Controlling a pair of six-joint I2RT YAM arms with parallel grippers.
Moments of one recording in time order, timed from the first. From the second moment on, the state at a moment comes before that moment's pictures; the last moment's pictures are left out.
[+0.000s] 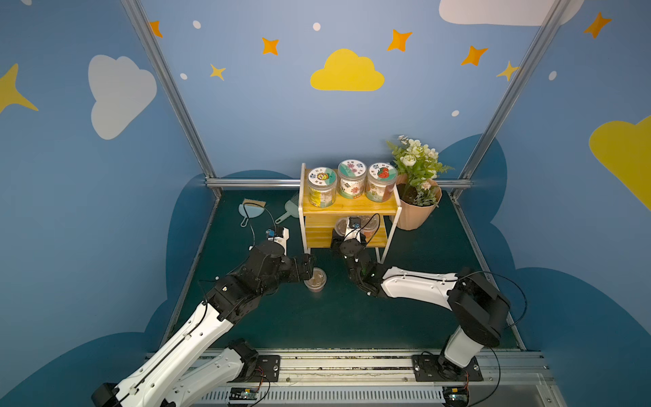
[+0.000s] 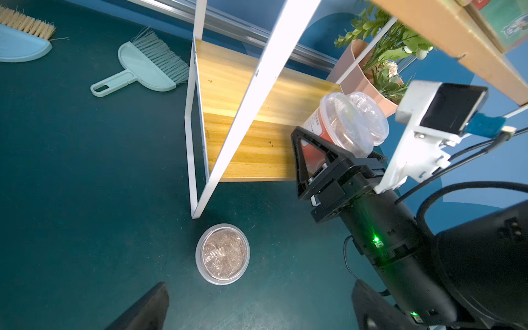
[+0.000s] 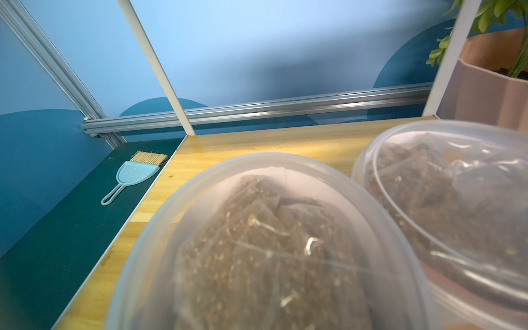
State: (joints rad) left arm -0.63 0.86 0.94 -0.69 -0.08 -0.61; right arm 0.99 1.70 0.99 0.42 0.73 0.38
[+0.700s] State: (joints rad) left arm -0.61 0.87 0.93 -0.69 -0.04 -0.61; right arm 0.99 1.66 1.00 0.29 0.72 0.55
